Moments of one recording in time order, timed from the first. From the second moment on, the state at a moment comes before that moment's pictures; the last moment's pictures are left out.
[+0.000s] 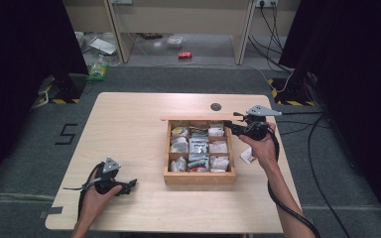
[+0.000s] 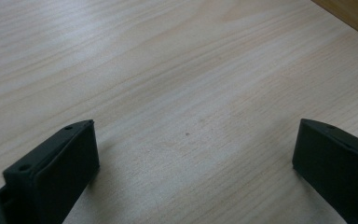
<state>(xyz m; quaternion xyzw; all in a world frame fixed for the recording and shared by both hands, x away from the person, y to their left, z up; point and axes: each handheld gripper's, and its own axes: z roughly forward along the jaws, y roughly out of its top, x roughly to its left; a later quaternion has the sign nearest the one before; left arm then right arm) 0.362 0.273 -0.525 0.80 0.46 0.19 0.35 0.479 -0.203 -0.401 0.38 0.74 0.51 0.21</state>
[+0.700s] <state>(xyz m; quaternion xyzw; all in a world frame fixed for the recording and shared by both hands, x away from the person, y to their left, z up) 0.362 0.273 -0.525 0.80 0.46 0.19 0.35 0.460 -0.208 -0.415 0.37 0.75 0.51 0.19</state>
